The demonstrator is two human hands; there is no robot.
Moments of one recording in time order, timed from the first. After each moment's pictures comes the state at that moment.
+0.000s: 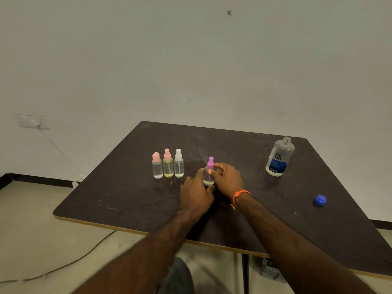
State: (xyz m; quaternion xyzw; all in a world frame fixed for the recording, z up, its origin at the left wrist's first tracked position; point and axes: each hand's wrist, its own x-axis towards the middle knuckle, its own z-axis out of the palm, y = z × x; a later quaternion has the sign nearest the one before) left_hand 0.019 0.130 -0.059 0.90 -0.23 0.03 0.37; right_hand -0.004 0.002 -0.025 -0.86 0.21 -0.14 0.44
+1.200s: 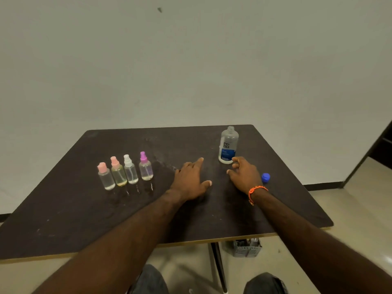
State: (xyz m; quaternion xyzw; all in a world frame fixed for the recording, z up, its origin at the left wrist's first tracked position) left_hand 0.010 0.026 -0.030 0.88 -0.43 -0.06 0.19; right_hand -0.116 -0.142 -0.027 -0.86 0.36 -0.17 0.33
